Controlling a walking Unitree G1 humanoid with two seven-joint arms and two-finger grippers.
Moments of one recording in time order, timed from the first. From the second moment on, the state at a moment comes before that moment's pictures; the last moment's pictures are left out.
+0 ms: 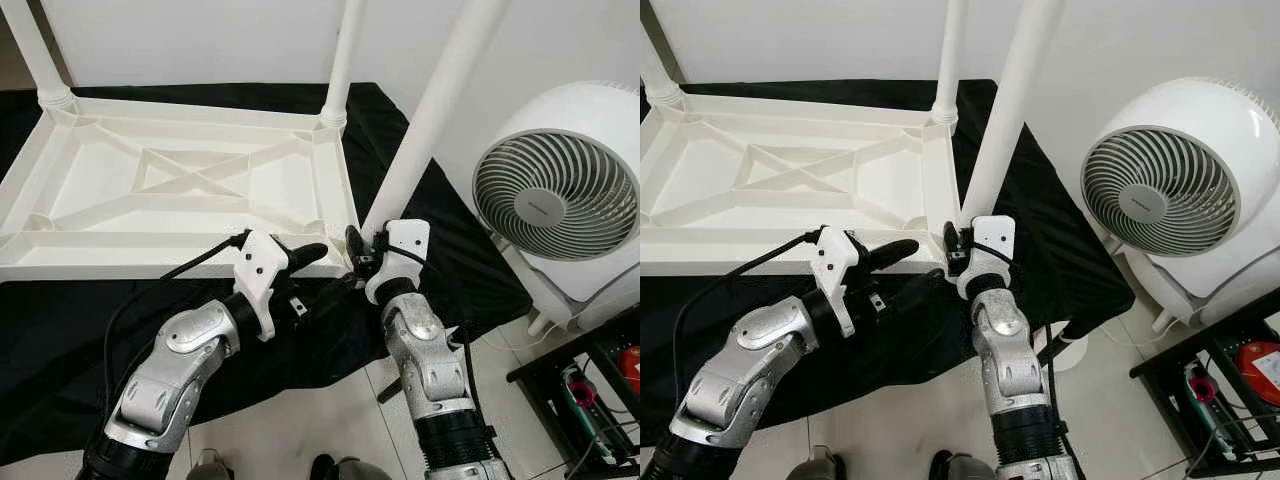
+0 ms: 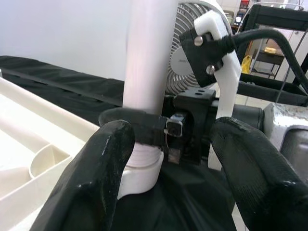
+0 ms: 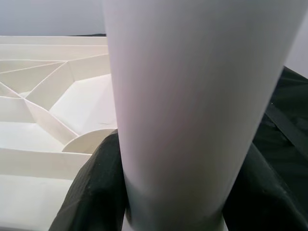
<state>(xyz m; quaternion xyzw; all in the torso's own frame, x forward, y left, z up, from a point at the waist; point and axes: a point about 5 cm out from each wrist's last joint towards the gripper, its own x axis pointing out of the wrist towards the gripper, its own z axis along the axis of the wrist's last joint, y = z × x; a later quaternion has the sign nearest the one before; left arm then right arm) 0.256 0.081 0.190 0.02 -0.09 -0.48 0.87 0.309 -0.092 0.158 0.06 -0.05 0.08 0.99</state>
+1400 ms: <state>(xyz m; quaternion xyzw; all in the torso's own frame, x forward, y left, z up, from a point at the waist) 0.259 0.080 0.193 0.02 -0.10 -0.48 0.87 0.325 -0.136 0.164 -0.07 -0.06 0.43 0.90</state>
